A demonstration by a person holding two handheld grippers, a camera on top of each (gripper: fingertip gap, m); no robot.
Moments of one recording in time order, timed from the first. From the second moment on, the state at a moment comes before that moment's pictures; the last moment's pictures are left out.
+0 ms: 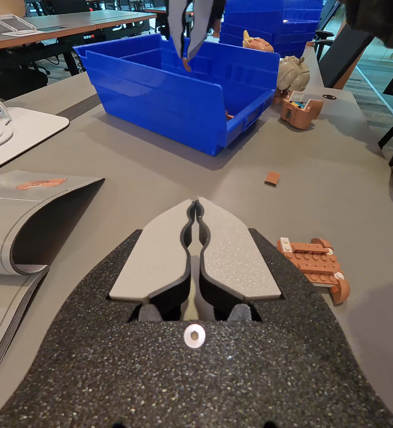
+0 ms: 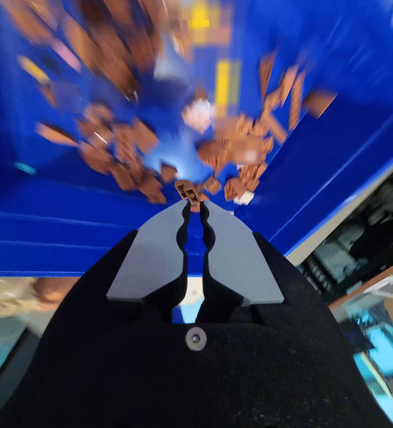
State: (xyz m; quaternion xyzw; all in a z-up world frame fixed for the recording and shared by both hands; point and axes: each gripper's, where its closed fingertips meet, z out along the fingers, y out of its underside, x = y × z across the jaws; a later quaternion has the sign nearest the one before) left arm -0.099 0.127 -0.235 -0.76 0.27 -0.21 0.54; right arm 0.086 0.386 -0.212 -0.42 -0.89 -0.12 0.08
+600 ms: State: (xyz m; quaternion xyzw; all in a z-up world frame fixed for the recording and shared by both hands) left arm -0.089 0.113 -0.214 -0.75 0.29 -0.19 0.57; right arm 0.028 0.126 -0.240 -0.46 -0.80 0.08 0.37
